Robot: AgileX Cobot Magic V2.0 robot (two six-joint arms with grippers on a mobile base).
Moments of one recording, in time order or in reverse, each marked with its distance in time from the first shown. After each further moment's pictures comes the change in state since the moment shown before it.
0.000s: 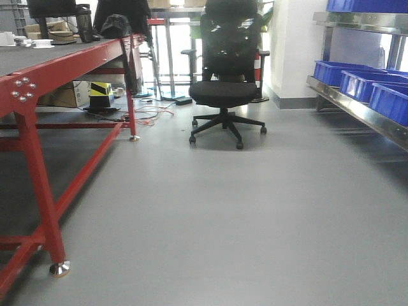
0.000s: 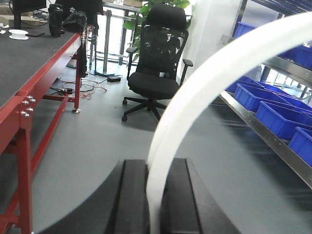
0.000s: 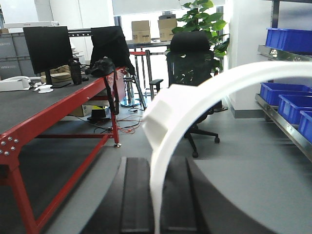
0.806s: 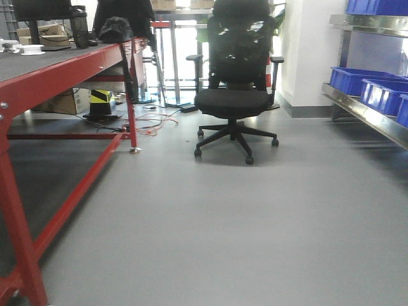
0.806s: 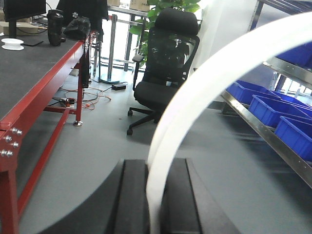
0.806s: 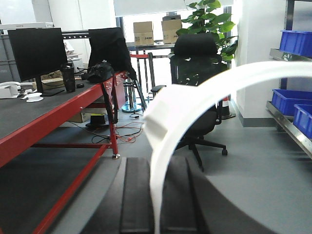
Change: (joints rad) left arm 0.000 0.000 0.000 0.000 0.000 0.000; right arm 0.000 0.000 0.000 0.000 0.000 0.000
